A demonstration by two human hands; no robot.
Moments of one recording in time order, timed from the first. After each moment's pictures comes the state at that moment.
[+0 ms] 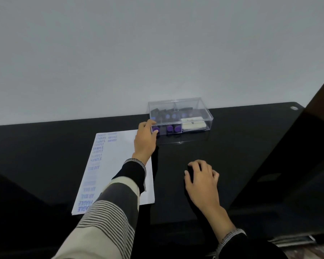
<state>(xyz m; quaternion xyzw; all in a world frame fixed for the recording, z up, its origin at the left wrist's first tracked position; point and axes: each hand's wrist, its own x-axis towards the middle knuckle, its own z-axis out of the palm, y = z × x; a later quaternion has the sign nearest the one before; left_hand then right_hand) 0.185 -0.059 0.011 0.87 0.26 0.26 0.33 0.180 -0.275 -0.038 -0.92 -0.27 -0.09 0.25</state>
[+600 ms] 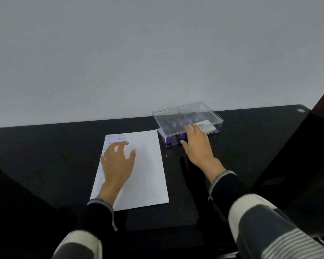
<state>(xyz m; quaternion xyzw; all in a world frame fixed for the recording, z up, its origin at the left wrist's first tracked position) 0.070 -0.009 -0.015 0.87 0.38 0.27 0.18 0.241 -0.196 0.022 -0.91 -0.36 -0.08 0.20</state>
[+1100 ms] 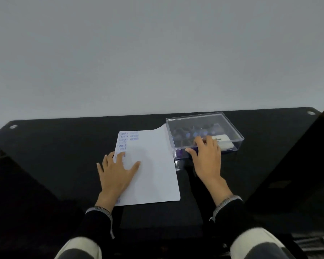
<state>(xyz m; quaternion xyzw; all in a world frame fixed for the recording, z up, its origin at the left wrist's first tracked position) 0.009 0.000 -0.040 0.88 0.43 0.16 0.15 0.184 -0.206 0.005 -0.91 -0.29 -0.15 0.25</state>
